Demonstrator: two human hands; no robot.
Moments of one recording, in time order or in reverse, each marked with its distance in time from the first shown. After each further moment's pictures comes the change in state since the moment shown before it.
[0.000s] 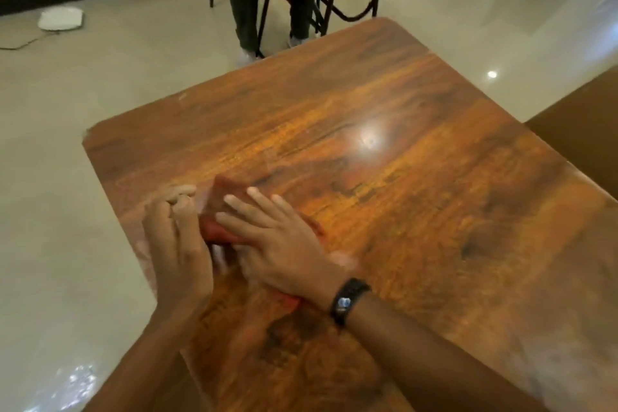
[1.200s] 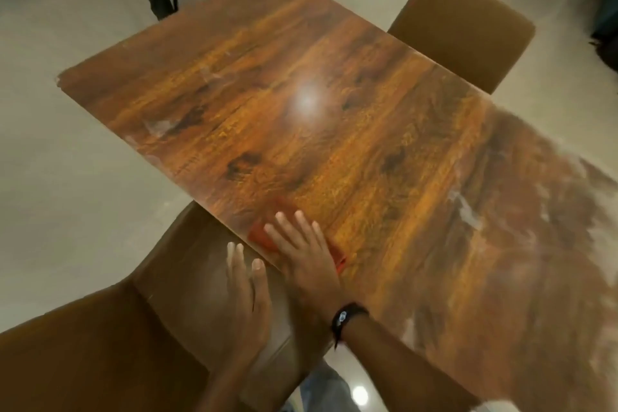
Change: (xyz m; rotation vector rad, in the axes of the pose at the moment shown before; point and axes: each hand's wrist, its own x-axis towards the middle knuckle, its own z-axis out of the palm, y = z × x) left_hand -0.324 0.010 -0.135 0.196 -0.647 -0.252; right_hand -0.310 -0.173 0.026 0.016 0.040 0.546
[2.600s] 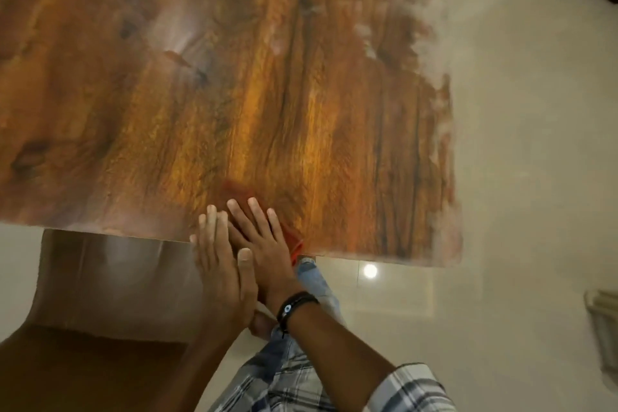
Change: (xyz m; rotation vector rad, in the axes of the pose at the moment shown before) left_hand -0.121 0.001 0.100 0.439 -0.342 0.690; right_hand -0.175 0.033 0.021 0.006 0.240 0.461
